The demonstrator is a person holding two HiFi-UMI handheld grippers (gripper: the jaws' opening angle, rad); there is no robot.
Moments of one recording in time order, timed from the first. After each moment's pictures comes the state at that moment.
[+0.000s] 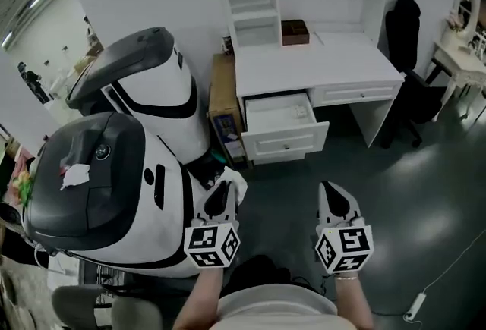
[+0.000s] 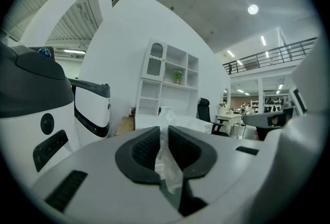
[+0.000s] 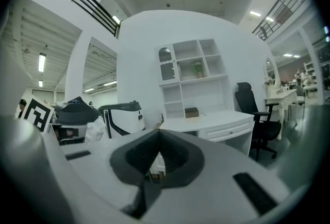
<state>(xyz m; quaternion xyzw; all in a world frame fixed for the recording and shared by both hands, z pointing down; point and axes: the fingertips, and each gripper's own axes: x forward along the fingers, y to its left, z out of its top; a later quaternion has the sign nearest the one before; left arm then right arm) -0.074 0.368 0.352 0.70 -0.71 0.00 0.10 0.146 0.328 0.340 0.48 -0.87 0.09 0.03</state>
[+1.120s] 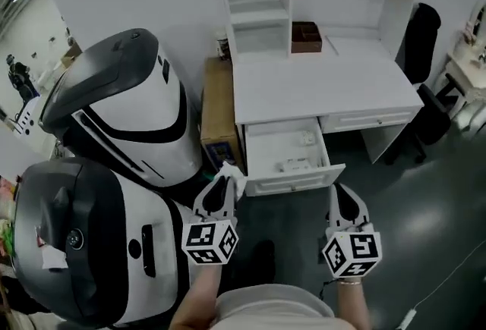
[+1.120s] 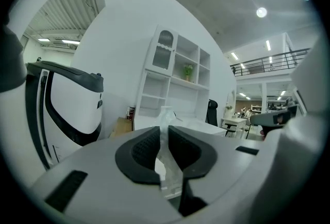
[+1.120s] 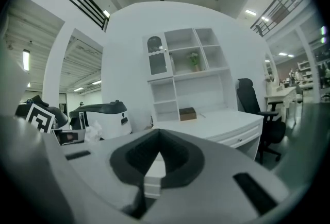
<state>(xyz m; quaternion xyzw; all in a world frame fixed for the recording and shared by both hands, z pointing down) -0.162 0.142 0.368 0.70 -0.70 -0.02 0.12 0.085 0.111 0.341 0.51 -0.85 0.10 0.04</state>
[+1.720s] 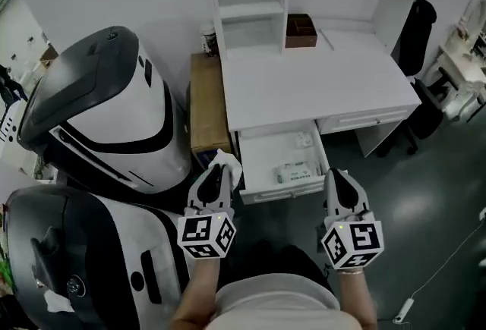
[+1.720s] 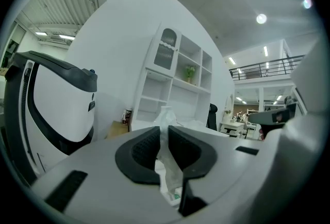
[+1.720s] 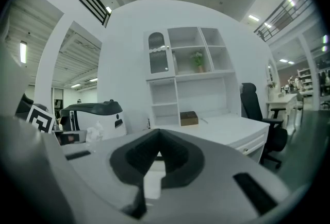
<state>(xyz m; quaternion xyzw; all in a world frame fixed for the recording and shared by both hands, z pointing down) -0.203 0.059 0.363 0.72 -0.68 -0.04 0.12 0.036 0.038 0.326 0.52 -0.85 0.08 0.04</state>
